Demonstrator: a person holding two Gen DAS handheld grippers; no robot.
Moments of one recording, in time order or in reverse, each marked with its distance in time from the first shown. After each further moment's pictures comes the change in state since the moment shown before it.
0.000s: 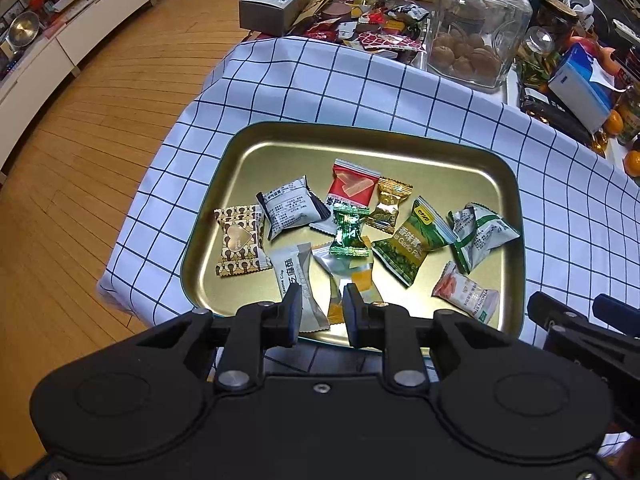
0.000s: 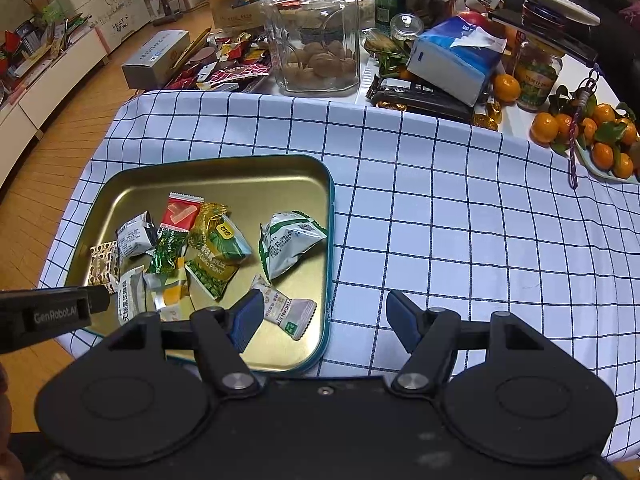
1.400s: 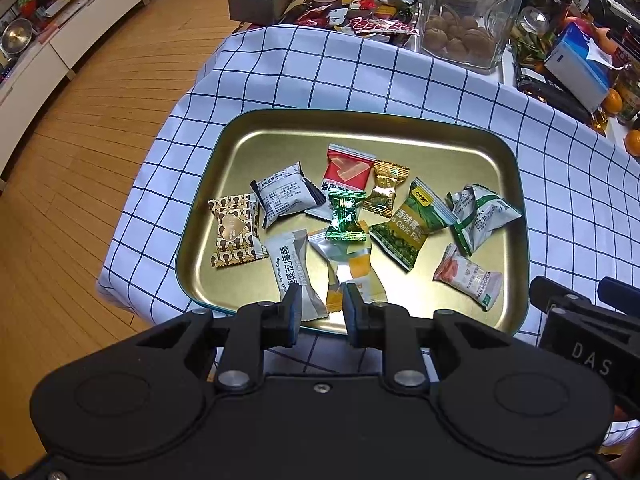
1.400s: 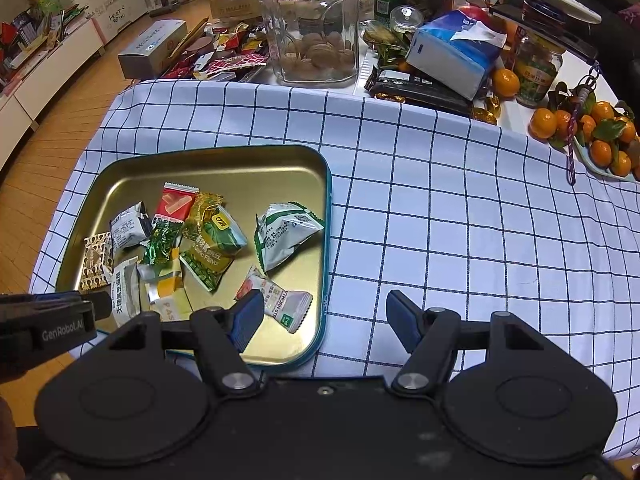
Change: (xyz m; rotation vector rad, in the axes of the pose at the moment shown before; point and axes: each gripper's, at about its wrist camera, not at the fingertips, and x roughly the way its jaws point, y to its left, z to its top) left arm 0.007 -0.005 -0.005 0.035 0.026 0.009; right arm 0.003 0.000 -0.001 -0.014 0.019 -0.013
